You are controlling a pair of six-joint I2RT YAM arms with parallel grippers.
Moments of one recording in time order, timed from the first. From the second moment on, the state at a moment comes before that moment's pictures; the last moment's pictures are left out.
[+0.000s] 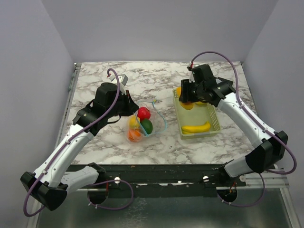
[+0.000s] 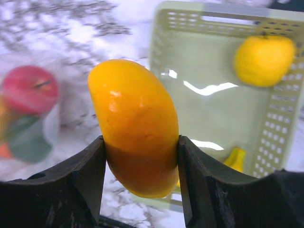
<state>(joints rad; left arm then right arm) -0.54 1.04 1.15 -0.63 0.13 -0.51 0.48 1.48 1.44 -0.79 0.09 0.26</state>
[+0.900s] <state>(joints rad) -0.54 1.04 1.15 -0.63 0.13 -0.51 0.86 1.39 1.51 -0.78 -0.16 0.25</state>
